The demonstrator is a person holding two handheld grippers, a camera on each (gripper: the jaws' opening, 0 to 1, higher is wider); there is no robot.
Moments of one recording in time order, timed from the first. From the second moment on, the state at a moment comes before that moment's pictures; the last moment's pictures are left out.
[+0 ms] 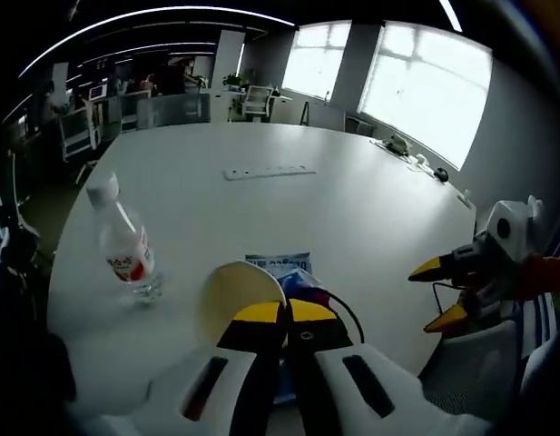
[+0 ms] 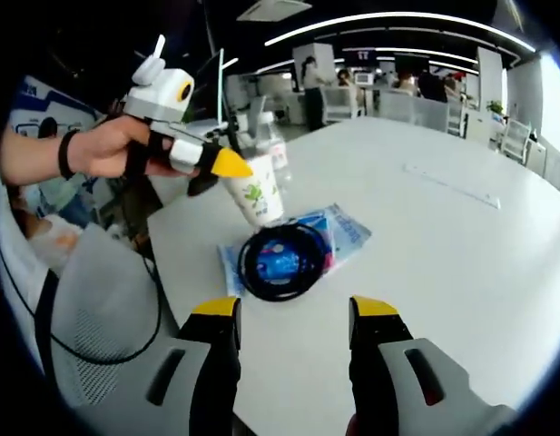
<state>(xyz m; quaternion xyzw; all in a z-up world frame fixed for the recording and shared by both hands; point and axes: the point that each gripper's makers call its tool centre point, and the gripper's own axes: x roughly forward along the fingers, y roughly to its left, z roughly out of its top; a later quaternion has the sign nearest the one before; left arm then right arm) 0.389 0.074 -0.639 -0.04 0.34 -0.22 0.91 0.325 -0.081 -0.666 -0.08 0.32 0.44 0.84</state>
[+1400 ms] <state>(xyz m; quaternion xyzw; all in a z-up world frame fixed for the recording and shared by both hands) 0.457 0.106 -0.678 0.14 0.35 -0.17 0.91 0.322 -0.125 -0.668 -0.04 0.35 0.39 0.85</state>
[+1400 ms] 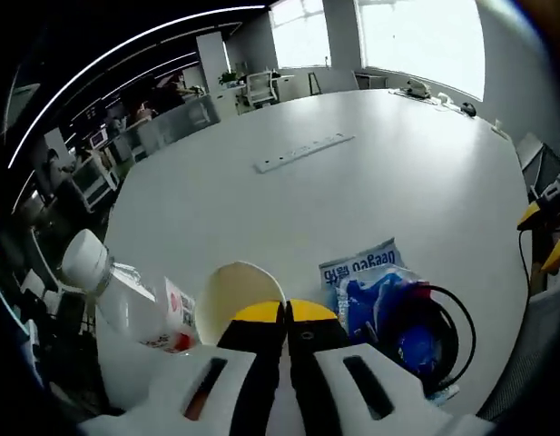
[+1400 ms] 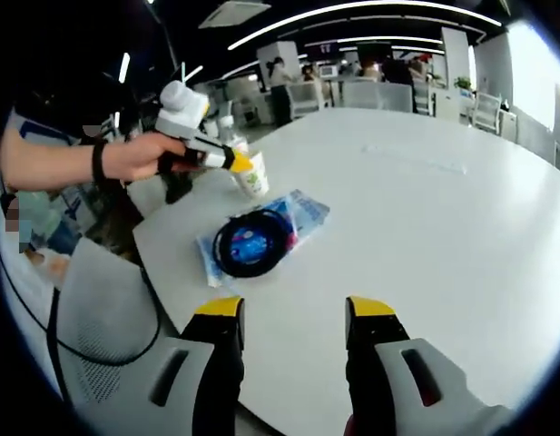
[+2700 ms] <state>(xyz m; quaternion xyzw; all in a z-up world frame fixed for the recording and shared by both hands) 0.484 0.110 -0.688 0.15 0.34 -0.16 0.91 0.322 -0.118 -0.673 -0.04 0.35 0.39 0.85</state>
